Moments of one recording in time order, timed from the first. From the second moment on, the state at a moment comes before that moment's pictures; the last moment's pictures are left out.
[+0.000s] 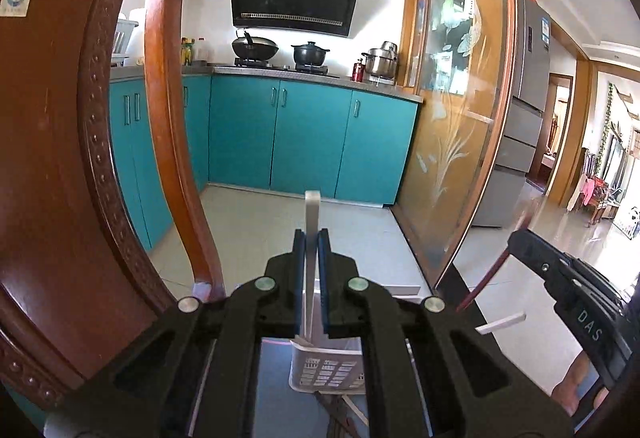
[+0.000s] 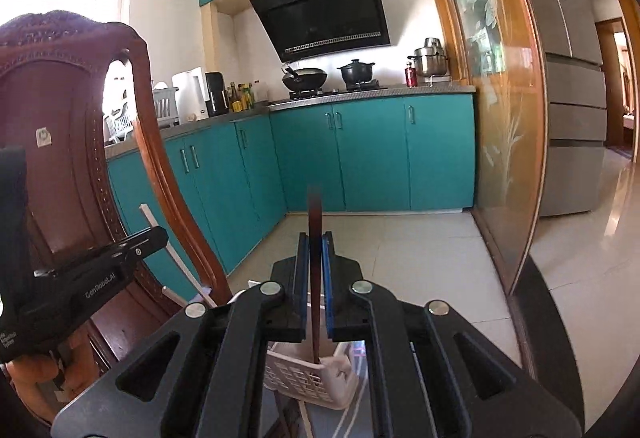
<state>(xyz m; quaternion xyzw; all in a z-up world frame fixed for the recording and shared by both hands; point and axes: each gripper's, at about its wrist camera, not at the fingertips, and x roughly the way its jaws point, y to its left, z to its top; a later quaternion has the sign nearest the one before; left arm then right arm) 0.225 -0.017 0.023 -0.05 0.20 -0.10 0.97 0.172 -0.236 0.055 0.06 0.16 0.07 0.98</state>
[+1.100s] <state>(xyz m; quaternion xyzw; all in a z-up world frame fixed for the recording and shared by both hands) 0.219 -0.027 -0.131 0.04 0.40 -0.13 0.91 0.199 -0.187 -0.170 0.01 0.55 0.18 0.81</state>
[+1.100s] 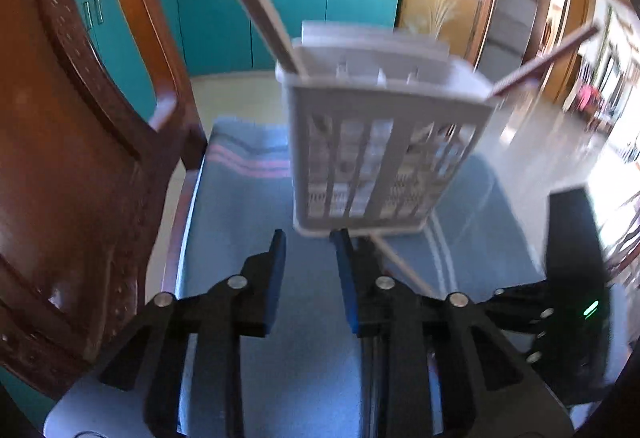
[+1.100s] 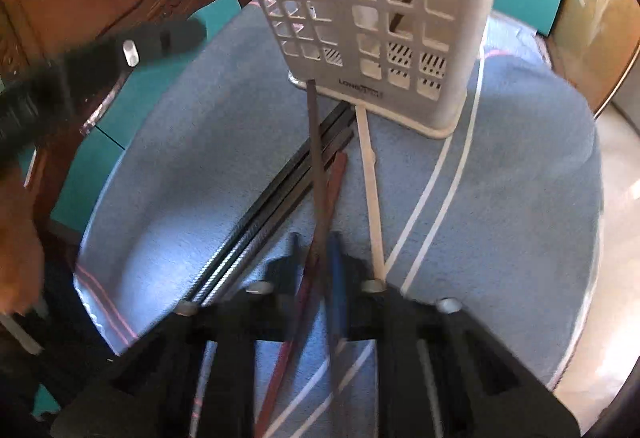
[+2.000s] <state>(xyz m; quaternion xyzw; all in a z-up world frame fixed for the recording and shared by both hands) 0.218 -0.058 -0.212 0.06 0.51 -0.18 0.84 0.208 -0.246 -0.149 0.06 0.56 0.10 0.82</state>
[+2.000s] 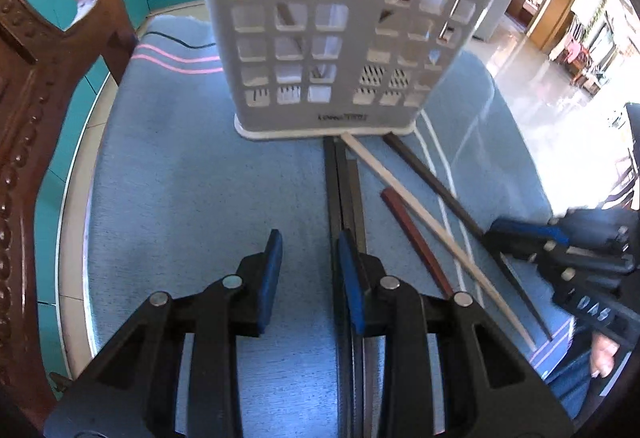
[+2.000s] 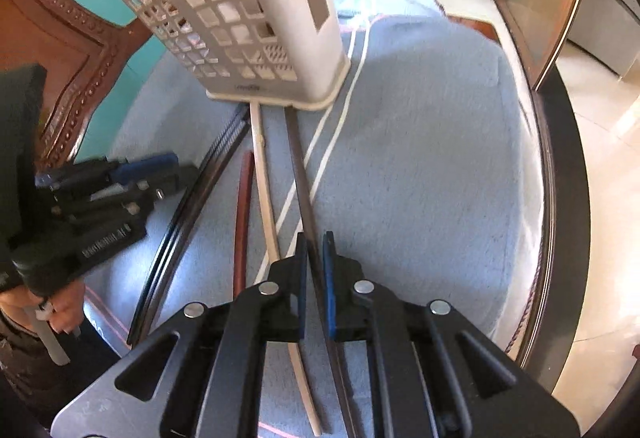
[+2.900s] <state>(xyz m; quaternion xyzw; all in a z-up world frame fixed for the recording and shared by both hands) 0.242 -0.053 -0.216 0.09 0.51 -0.16 0.84 0.228 -0.218 -0.166 0.04 0.55 0.08 0.83</state>
